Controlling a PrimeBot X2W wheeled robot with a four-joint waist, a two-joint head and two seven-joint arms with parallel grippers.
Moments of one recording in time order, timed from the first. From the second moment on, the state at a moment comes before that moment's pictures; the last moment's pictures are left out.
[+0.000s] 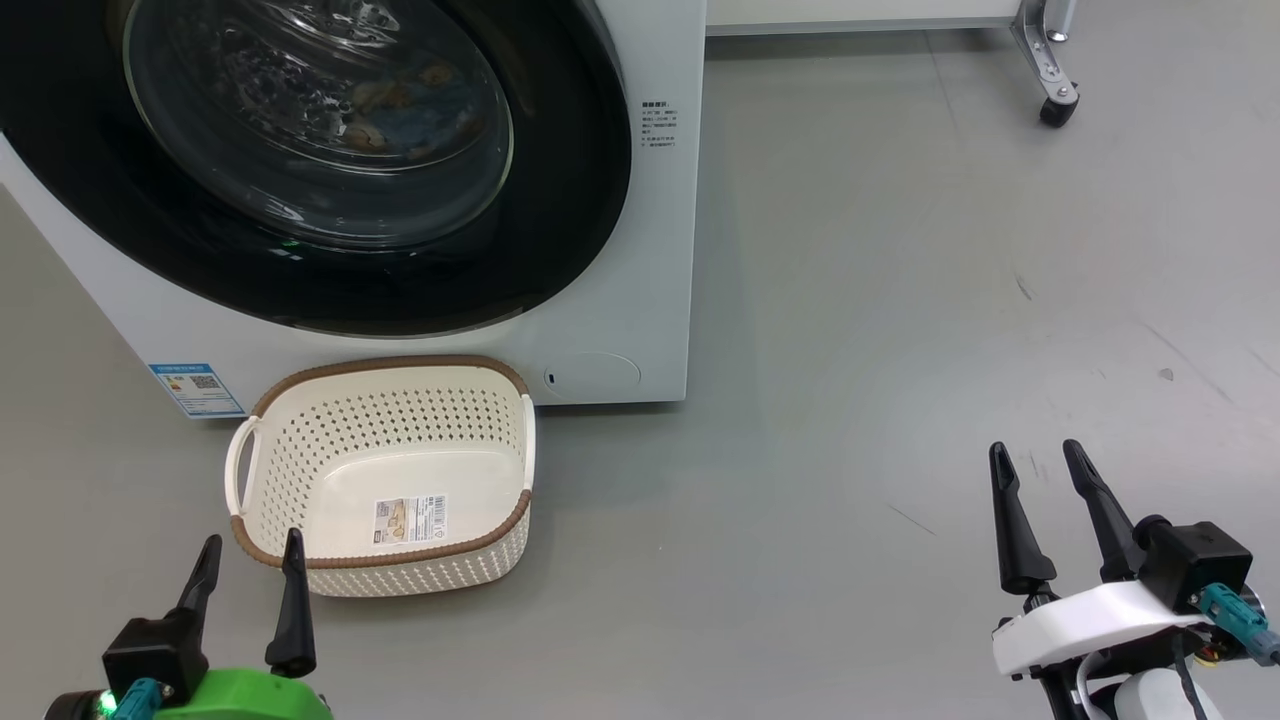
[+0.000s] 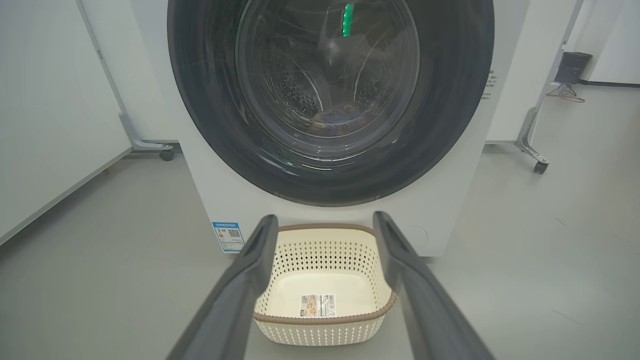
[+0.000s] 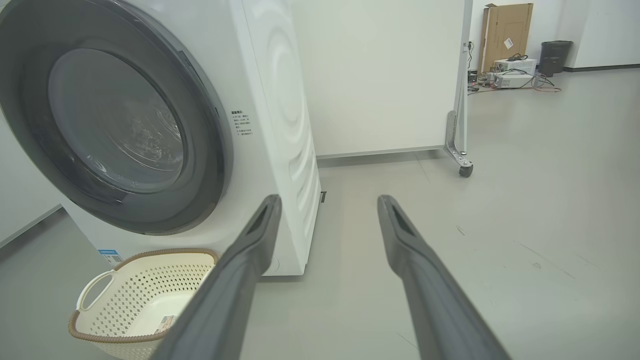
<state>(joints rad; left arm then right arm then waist) 0.06 0.07 0.03 0.24 -0.24 -0.12 -0.25 0.01 -0.10 0.11 0.18 0.29 0.08 -0.25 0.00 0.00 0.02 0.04</state>
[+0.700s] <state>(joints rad) 0.06 0.06 0.03 0.22 -0.23 -0.12 -0.25 0.03 -0.10 0.10 0.21 0.25 0.08 -0.25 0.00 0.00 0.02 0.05</state>
